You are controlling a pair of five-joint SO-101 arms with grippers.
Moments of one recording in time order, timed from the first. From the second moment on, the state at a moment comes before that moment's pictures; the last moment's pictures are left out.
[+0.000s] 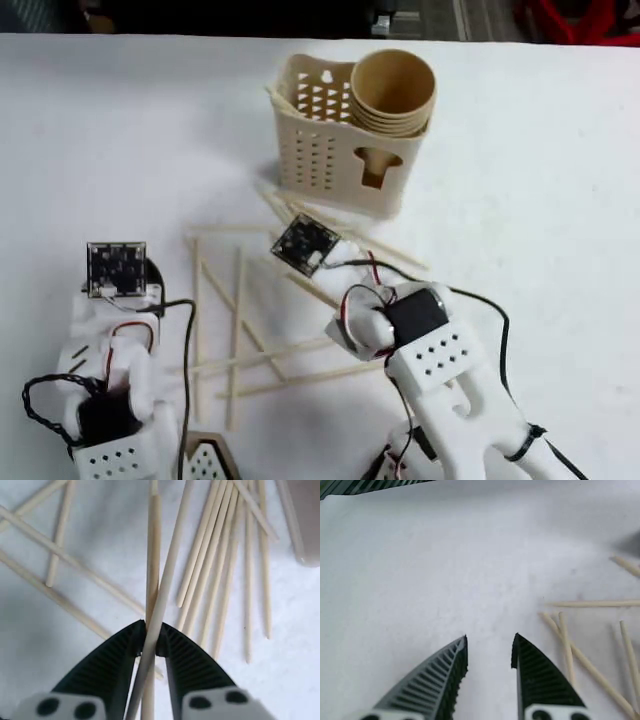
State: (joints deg) left arm -20.9 -104.0 90.1 55.6 -15.6; right arm -31.5 -46.5 51.6 72.2 28.0
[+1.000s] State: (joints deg) left arm -20.9 -104.0 90.1 55.6 -15.6; right arm -29.9 -69.8 37.0 80.8 23.8
